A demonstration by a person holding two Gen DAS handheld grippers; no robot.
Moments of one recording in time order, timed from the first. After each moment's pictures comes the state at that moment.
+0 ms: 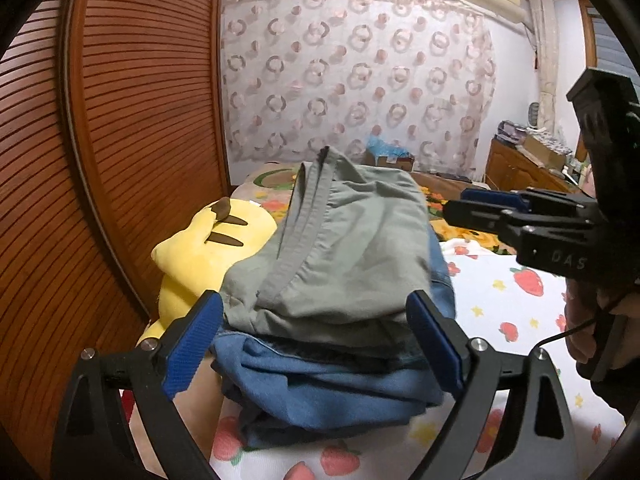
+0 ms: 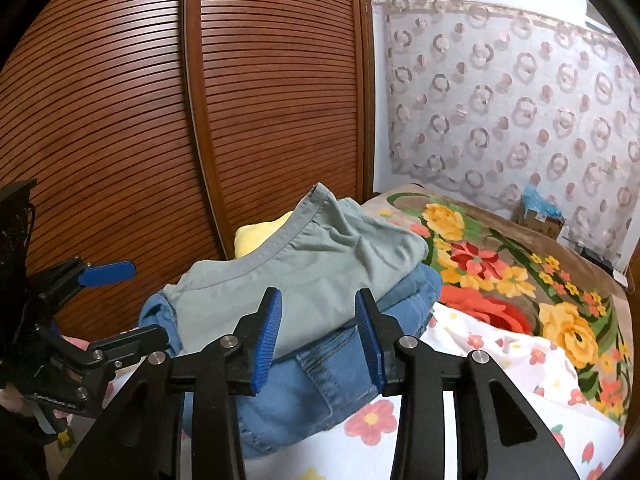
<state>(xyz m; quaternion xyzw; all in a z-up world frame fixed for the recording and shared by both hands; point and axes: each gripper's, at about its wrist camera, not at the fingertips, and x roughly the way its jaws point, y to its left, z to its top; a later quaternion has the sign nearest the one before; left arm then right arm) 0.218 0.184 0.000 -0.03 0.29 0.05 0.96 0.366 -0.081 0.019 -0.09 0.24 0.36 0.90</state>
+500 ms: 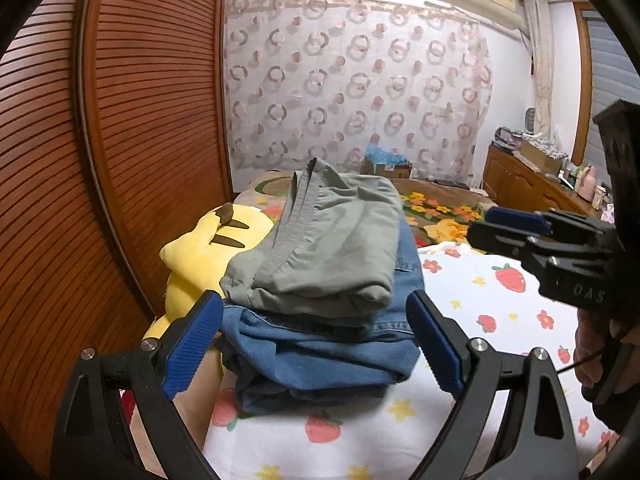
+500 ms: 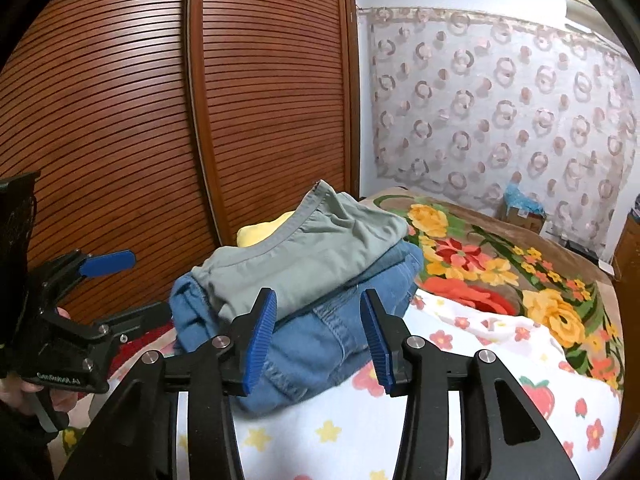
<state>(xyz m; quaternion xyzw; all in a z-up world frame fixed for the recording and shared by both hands) 0.175 0.166 0.019 -0.03 0.27 0.05 0.96 0.295 -0.105 0.030 -0.08 0.23 0.33 0.91</state>
